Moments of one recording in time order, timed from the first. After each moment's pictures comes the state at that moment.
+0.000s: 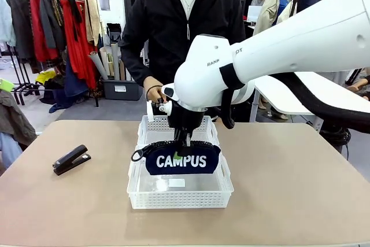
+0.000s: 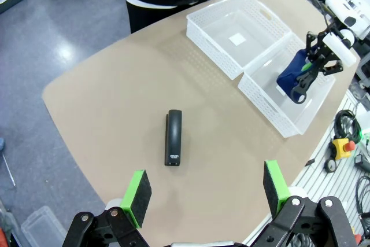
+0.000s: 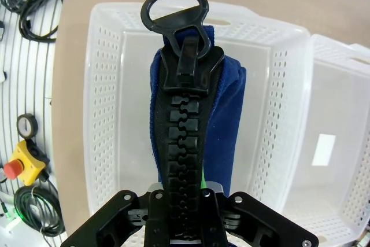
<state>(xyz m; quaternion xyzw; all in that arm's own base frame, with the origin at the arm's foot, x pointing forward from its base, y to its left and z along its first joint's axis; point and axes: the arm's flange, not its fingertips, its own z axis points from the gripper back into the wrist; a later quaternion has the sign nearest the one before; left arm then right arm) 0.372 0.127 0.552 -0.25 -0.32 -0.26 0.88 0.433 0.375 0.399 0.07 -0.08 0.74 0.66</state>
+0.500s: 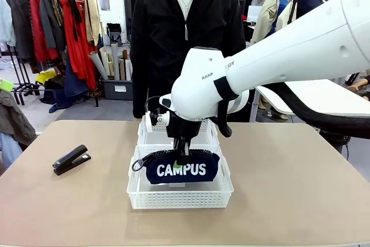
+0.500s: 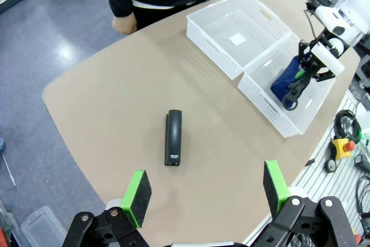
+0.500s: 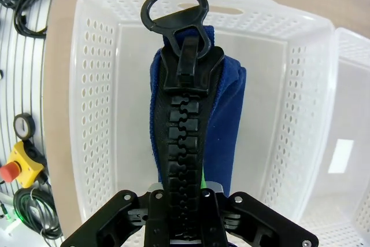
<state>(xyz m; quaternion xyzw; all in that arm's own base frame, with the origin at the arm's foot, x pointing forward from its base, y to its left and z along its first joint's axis) 0.372 0.127 0.552 -0.25 -0.32 -0.26 0.88 0.436 0.380 0.366 0.07 -0.06 0.74 0.67</state>
